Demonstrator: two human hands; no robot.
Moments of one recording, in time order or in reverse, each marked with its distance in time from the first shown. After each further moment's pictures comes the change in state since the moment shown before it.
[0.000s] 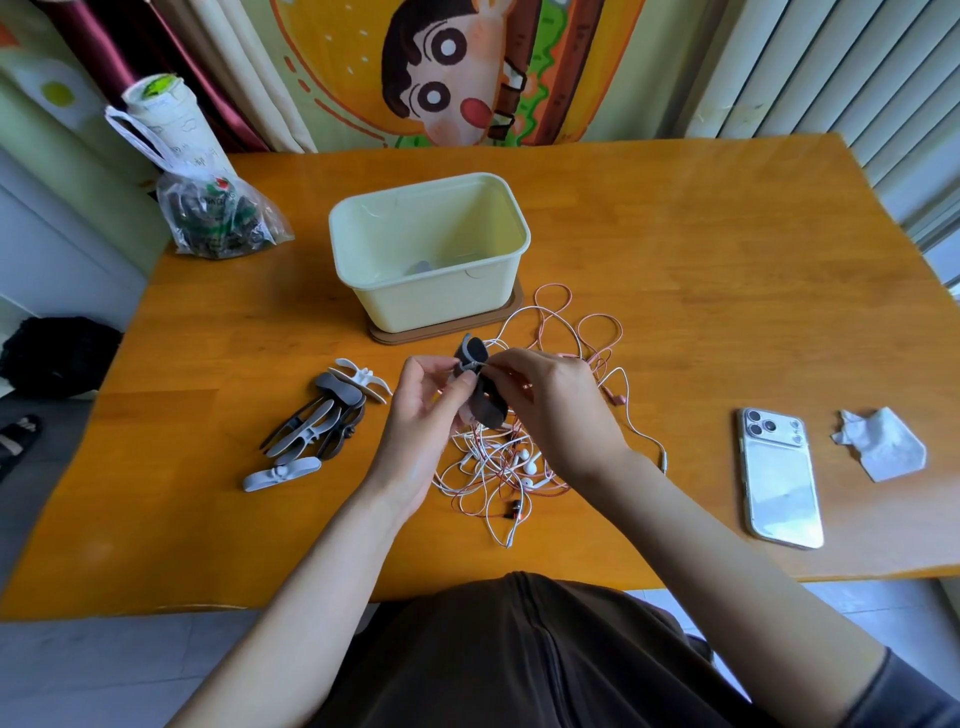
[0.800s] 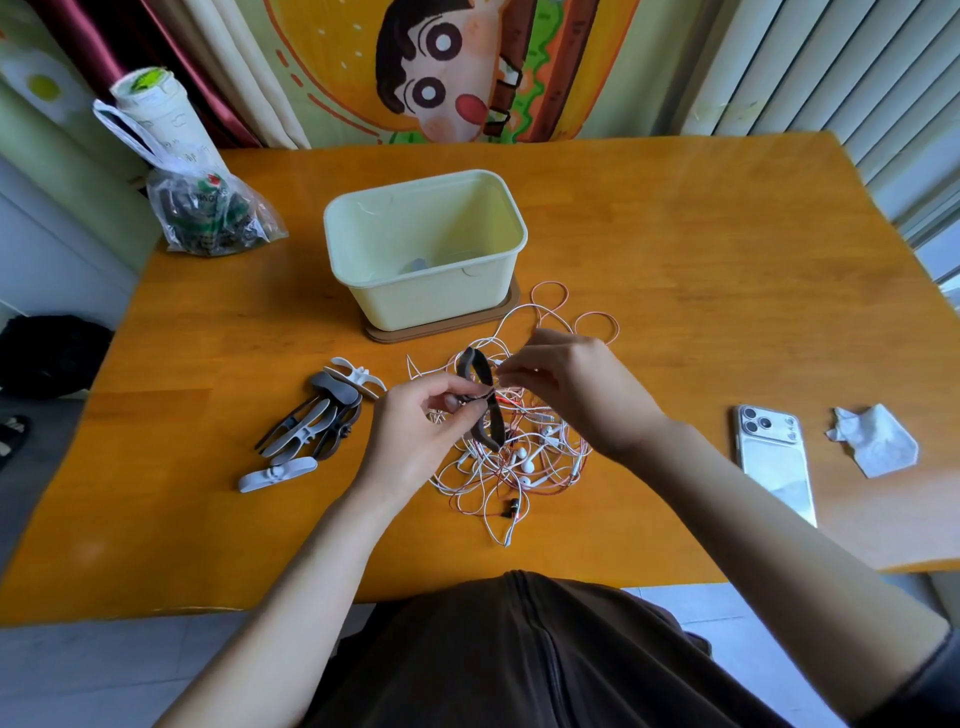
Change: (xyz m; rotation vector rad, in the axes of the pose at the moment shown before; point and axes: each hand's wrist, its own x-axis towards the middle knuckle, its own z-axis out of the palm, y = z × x) left_hand 0.002 0.002 -0.010 0.585 -0.057 0.277; right_hand 0.013 0.020 -0.024 -0.065 -0.185 -0.078
